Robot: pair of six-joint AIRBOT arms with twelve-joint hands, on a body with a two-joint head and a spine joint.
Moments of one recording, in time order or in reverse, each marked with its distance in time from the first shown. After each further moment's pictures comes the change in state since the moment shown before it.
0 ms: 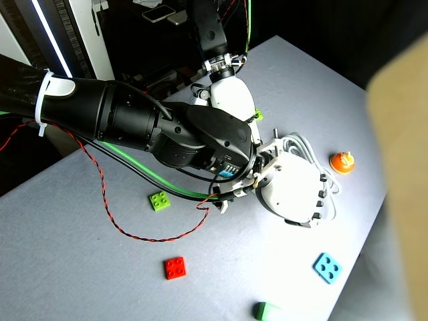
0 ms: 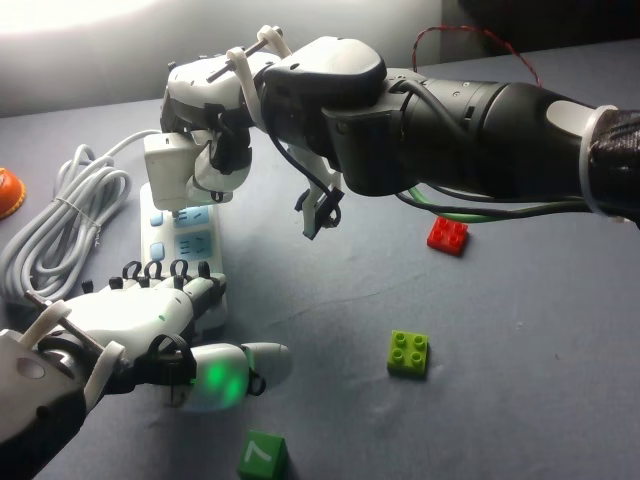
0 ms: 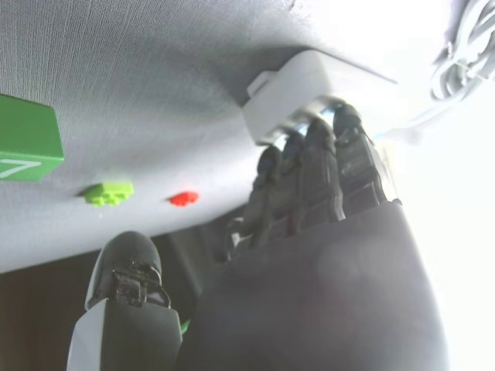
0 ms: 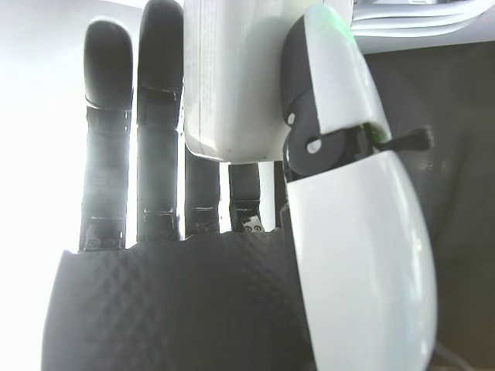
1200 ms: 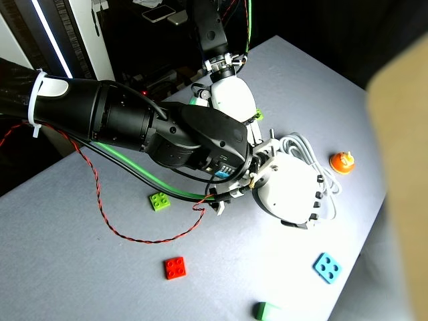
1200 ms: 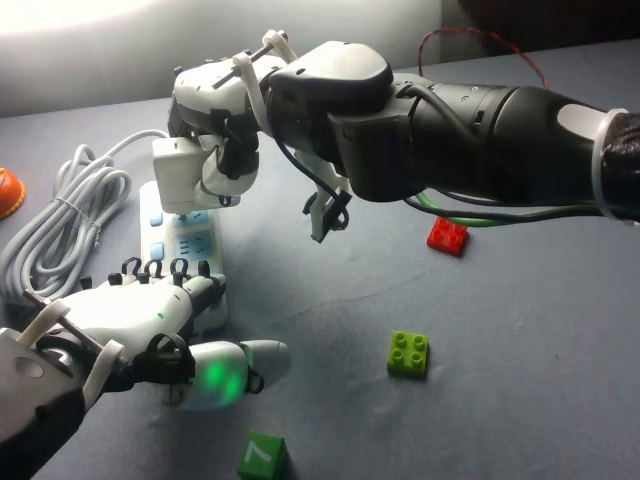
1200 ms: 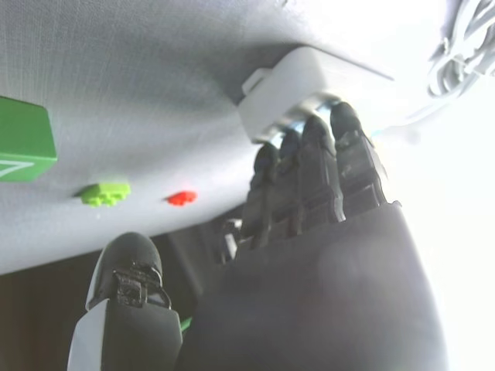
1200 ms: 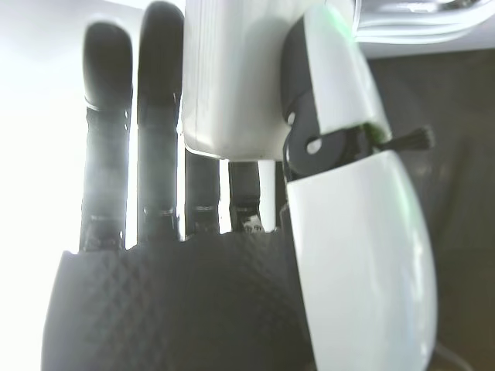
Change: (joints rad) left arm 0.001 0.001 0.000 0.005 -0.005 0.003; right arm -0.005 0.023 -0.041 0.001 0.027 -0.015
